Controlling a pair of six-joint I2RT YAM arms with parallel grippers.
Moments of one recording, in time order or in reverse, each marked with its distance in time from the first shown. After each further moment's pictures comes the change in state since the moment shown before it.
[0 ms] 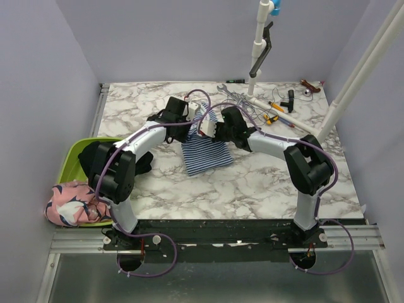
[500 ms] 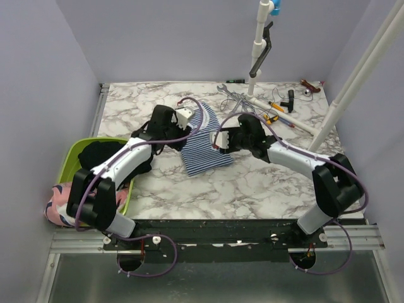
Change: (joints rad) left arm 0.023 -0.229 -0.194 0.097 0.060 0.096; right arm -0.030 -0.259 -0.199 -0.020 -0.107 -0.096
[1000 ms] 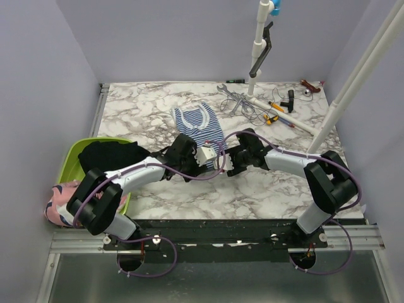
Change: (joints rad) left arm -0.273 -0.066 -0.280 0.069 0.032 0.264; right arm 0.012 -0.003 -0.175 -0.163 -0.115 -0.260
